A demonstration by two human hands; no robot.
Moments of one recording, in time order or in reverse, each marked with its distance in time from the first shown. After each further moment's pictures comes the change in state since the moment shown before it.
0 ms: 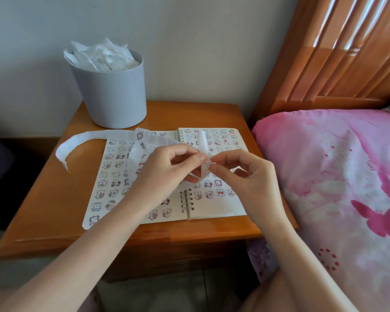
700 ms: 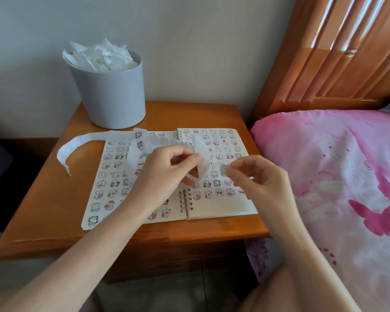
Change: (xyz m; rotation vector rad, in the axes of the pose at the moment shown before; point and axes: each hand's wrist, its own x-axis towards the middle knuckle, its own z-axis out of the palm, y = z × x) left_hand 0.001 -0.007 0.002 0.095 0.086 -0.021; right_hand -0.010 -0.001 -0.018 0.022 0.058 0.108
